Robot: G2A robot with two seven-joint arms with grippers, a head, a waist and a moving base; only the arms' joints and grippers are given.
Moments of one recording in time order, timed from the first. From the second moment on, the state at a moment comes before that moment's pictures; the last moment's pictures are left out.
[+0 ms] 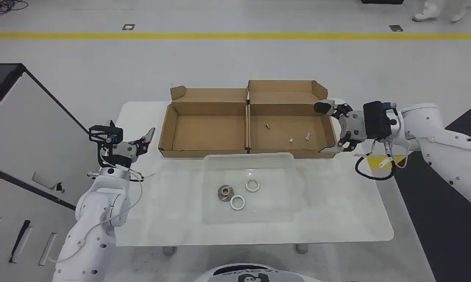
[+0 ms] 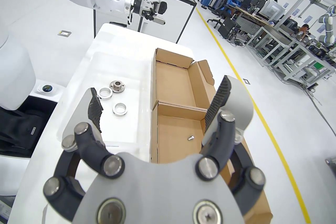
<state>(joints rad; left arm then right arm) 1.73 -1.15 -1.60 -1.82 1.36 -0.01 -0.01 -0.73 -0.51 0.60 -1.42 -1.25 -1.01 -0.81</state>
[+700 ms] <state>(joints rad) 1.45 -1.15 -1.32 -2.17 1.49 -0.40 -0.83 -0.73 -0.51 0.60 -1.42 -1.25 -1.01 -0.81</state>
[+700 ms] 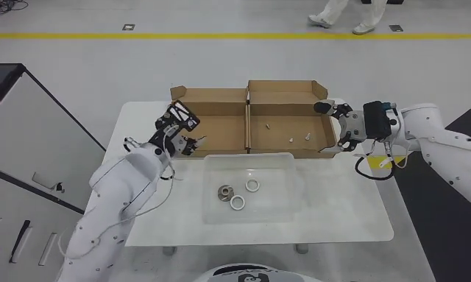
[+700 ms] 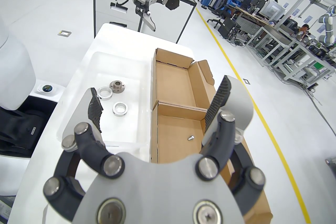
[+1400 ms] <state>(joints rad) 1.10 -1.21 -0.90 -1.96 1.13 -0.53 -1.29 -0.73 -0.51 0.60 -1.42 -1.25 -1.01 -0.81</state>
